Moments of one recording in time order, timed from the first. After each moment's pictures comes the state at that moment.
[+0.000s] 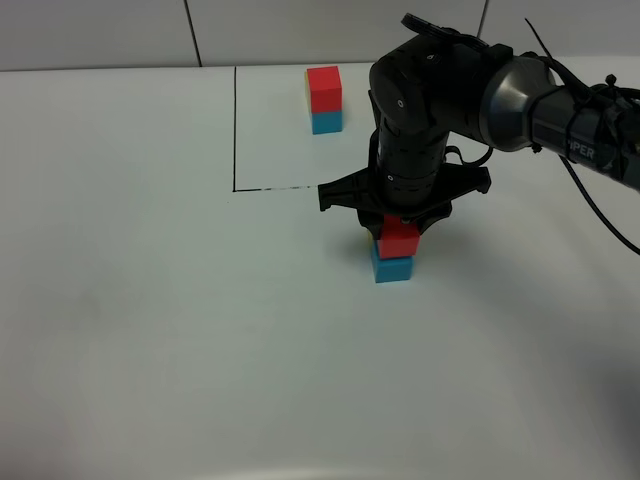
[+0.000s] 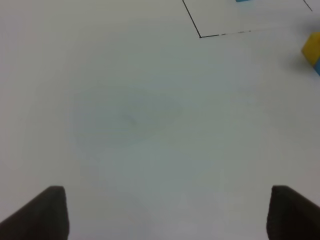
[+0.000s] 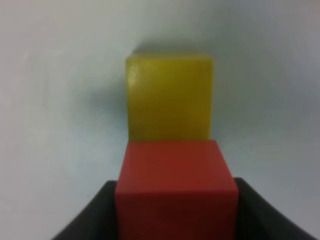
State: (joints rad) left arm -0.08 0.00 -0.51 -0.09 1.05 0.11; right arm 0.52 2.10 -1.62 -0.07 1.04 0.51
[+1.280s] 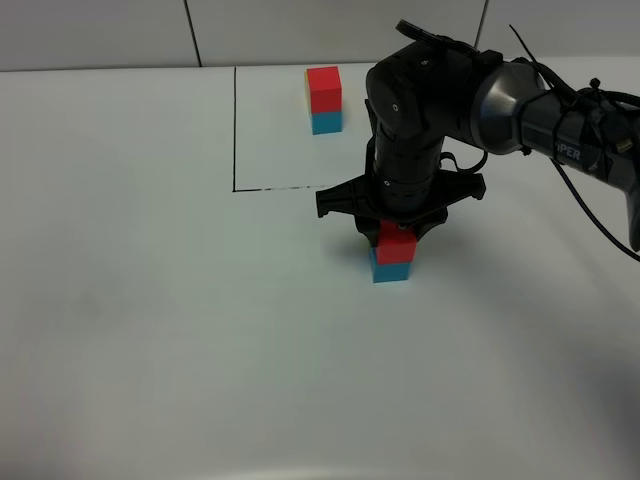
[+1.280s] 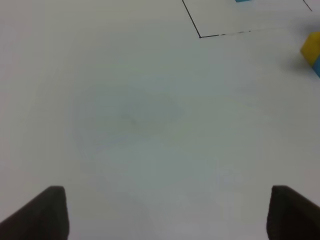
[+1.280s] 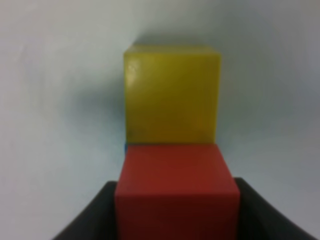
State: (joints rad) left arm -0.08 0.00 -0.51 -0.09 1.05 0.11; right arm 0.52 2.14 -1.63 -0.04 1.04 0.49
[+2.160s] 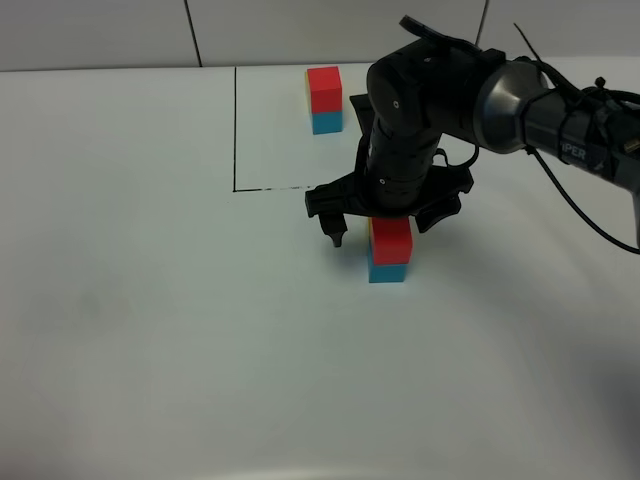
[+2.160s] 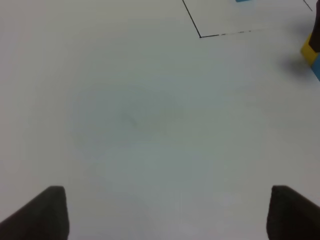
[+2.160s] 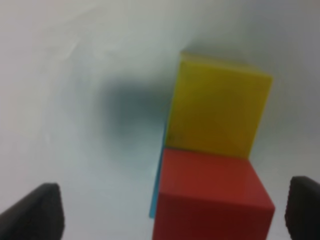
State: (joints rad) left arm -0.08 0.00 -0.51 -0.09 1.05 0.11; right arm 0.52 2.11 -1.63 0.01 0.99 0.38
